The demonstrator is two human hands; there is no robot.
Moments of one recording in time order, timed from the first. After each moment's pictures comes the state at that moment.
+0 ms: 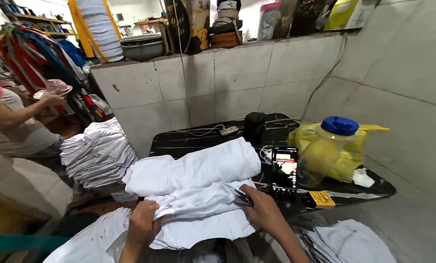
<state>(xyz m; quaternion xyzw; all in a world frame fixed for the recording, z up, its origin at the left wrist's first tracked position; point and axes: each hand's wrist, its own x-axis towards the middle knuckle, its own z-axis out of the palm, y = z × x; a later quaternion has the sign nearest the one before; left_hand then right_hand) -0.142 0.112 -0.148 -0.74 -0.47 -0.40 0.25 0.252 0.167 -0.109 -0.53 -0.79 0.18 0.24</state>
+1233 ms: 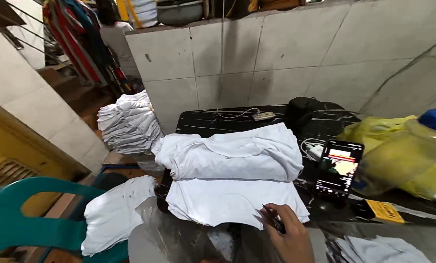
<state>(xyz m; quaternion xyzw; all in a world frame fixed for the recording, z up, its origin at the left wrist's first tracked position) -0.010 -0.037 -0.218 -0.76 -0.54 -0.27 -0.23 0.212 0.094 -0.156 -0.52 -0.74 0.12 0.40</state>
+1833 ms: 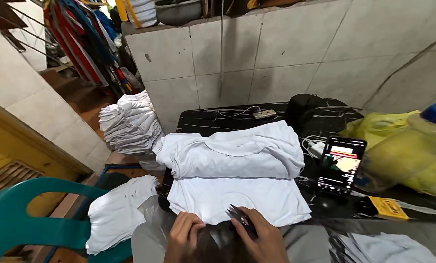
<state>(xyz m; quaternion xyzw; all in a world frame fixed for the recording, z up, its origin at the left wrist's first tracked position) -0.073 0.013 -0.174 -0.68 -0.56 -0.47 -0.01 0.164 0.070 -0.154 -0.48 -0.77 0.20 0.36</state>
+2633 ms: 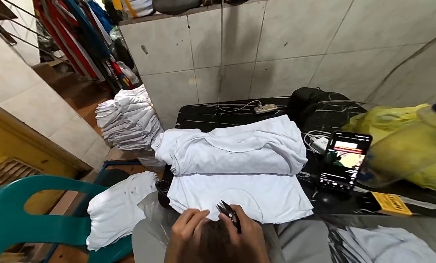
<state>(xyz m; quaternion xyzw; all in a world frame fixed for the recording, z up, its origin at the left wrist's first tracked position) -0.065 0.013 -0.158 -0.69 -0.58 -0.43 -0.02 0.123 0.061 -0.166 -0.49 -0.75 0.23 0.38</state>
